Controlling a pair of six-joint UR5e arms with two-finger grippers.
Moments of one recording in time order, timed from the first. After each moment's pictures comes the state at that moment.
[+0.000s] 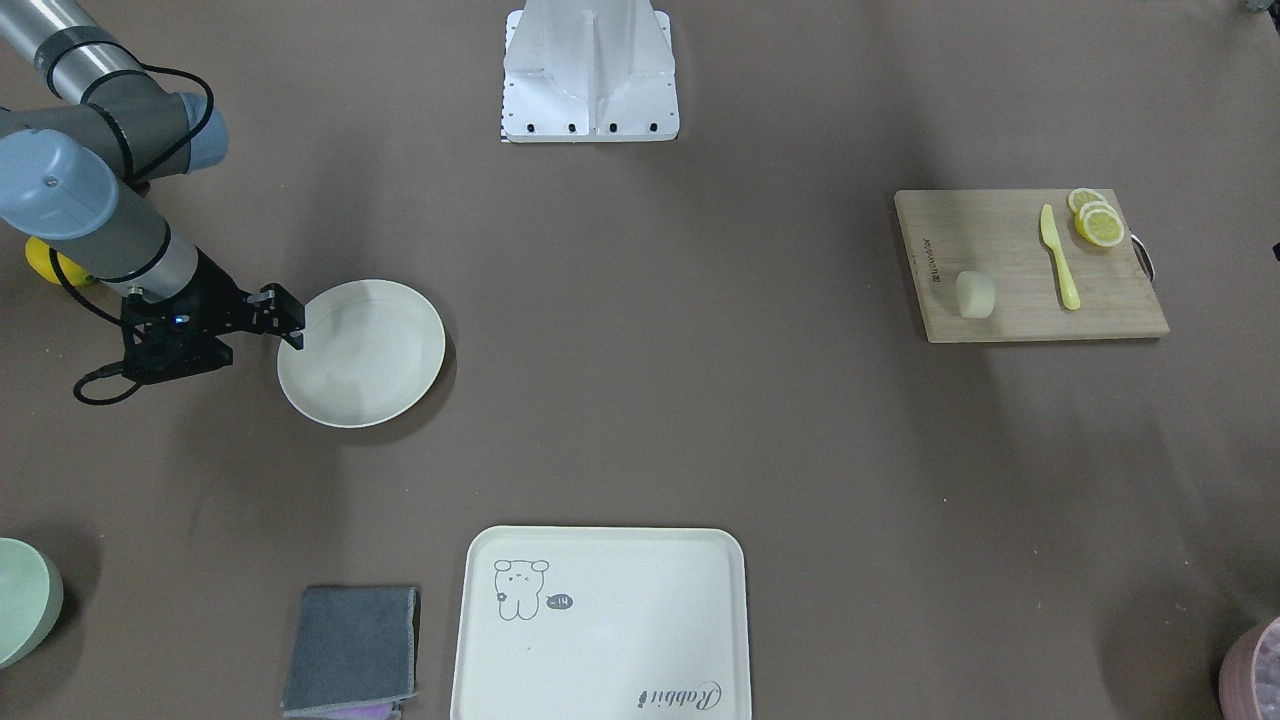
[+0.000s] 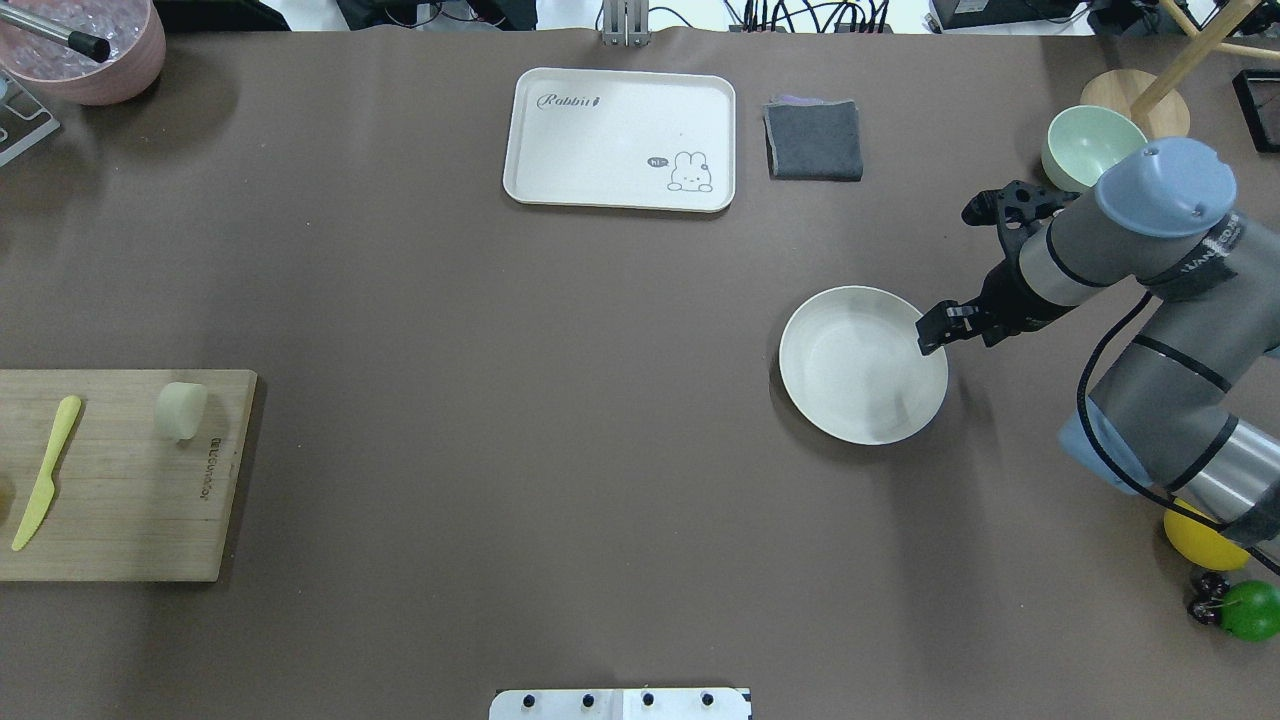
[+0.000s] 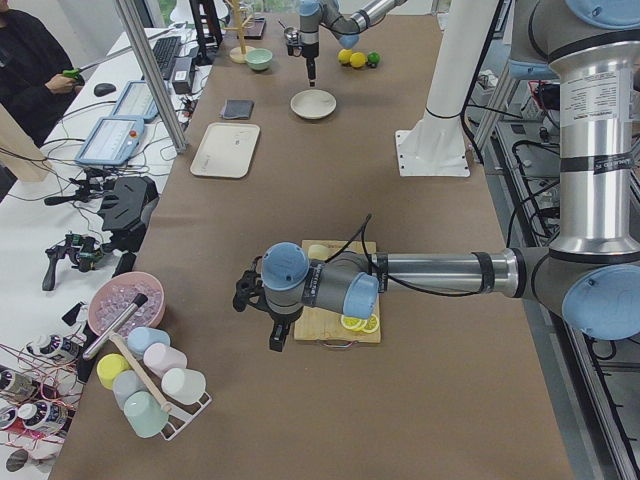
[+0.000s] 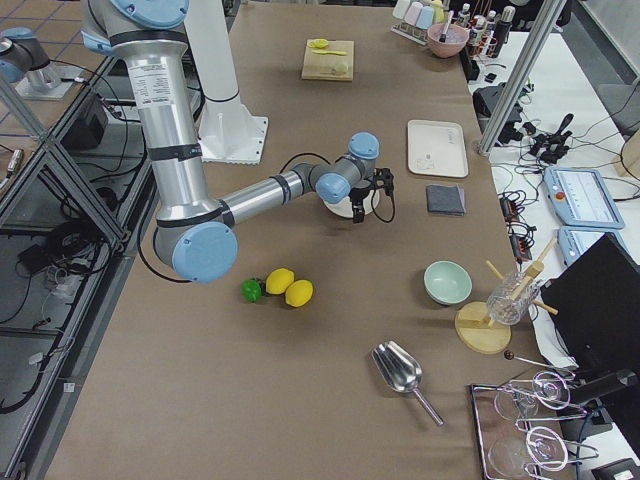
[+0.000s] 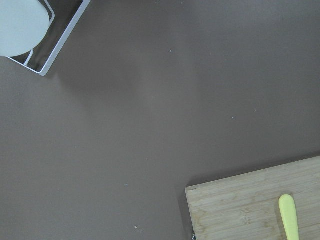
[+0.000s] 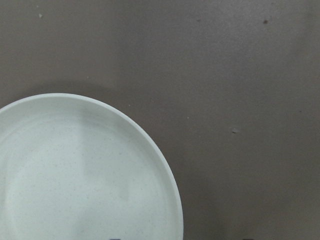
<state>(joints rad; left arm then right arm) -1.51 -1.48 -1.62 -1.84 -2.42 0.00 0.82 -1.36 1.69 -1.22 2.16 0.80</state>
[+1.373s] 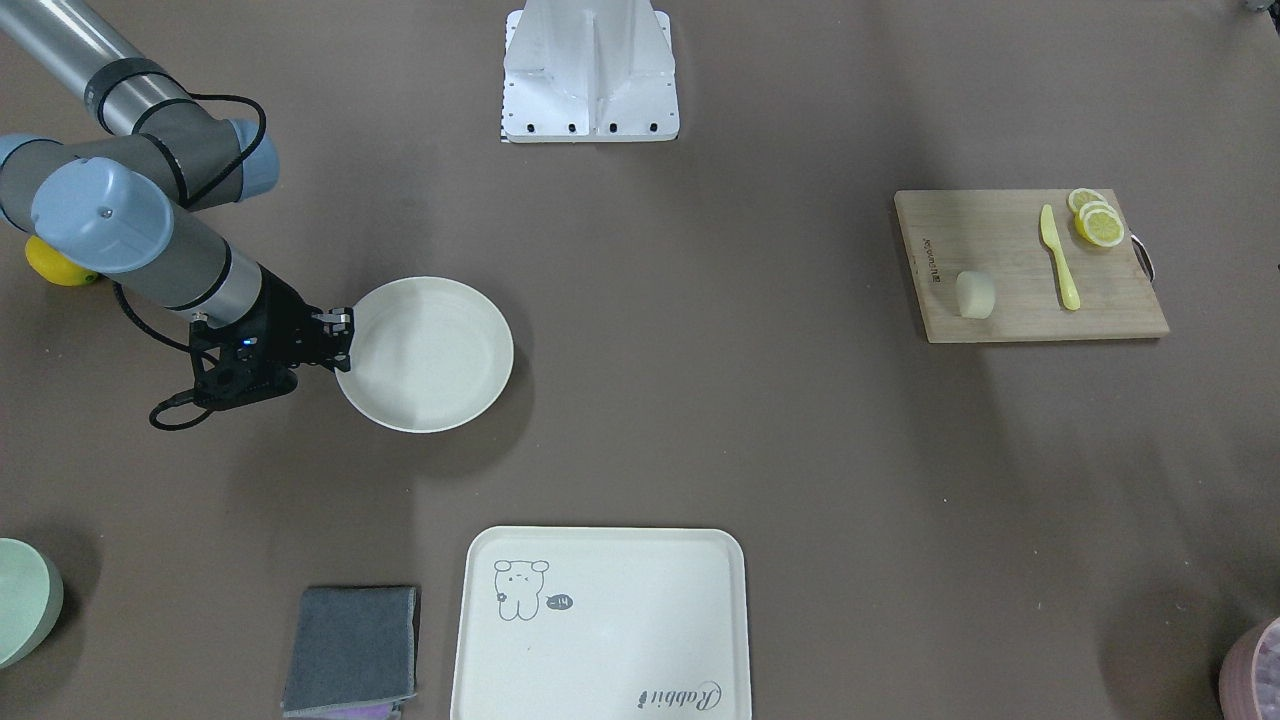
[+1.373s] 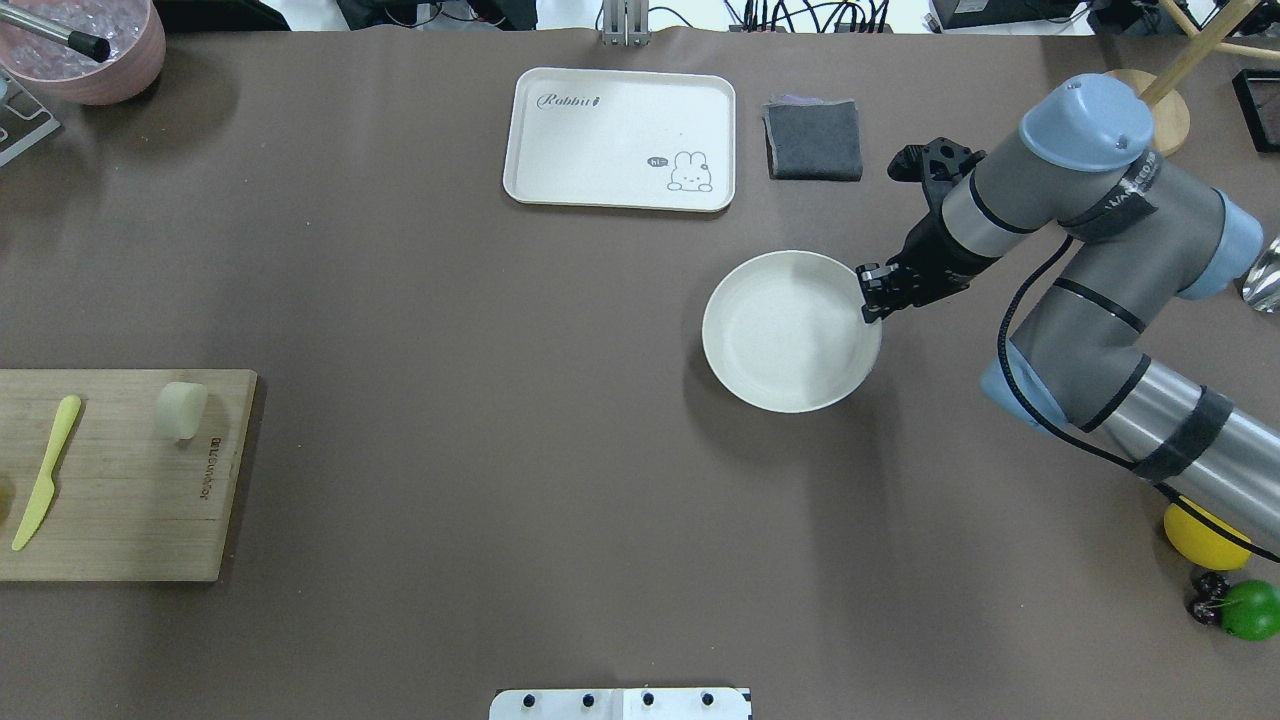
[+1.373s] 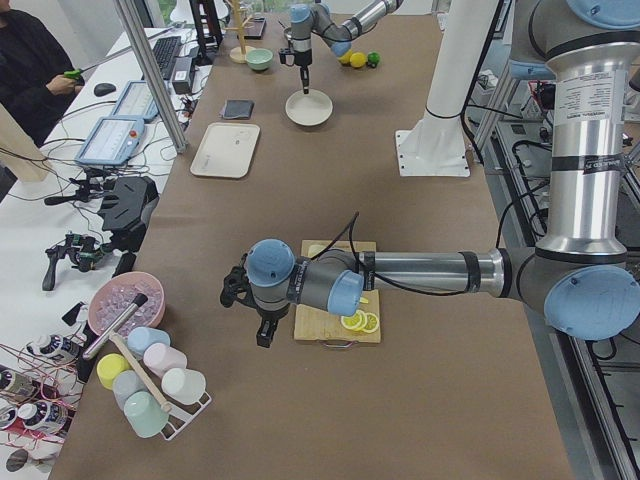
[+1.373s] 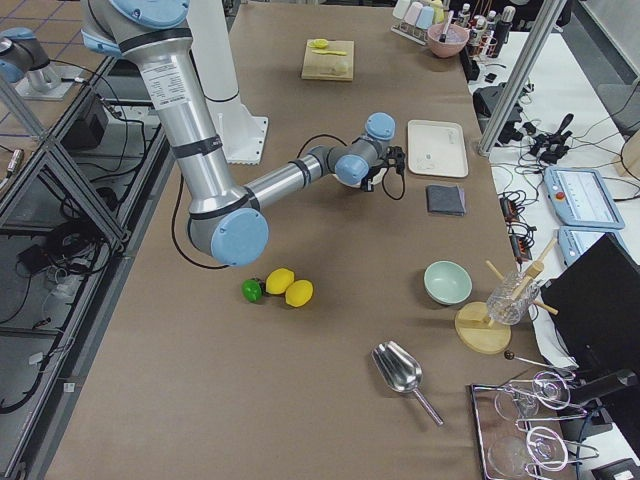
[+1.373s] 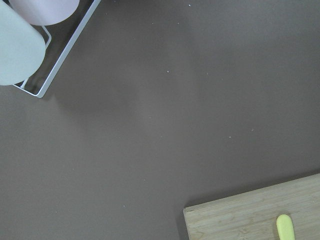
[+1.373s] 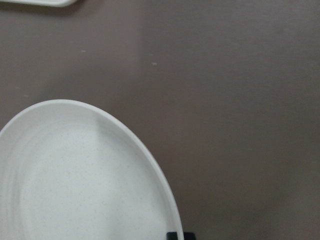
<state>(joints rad) -1.51 -1.52 -1.60 -1.85 -2.43 -0.05 0.83 -1.16 1.61 -1.22 2.29 0.93</state>
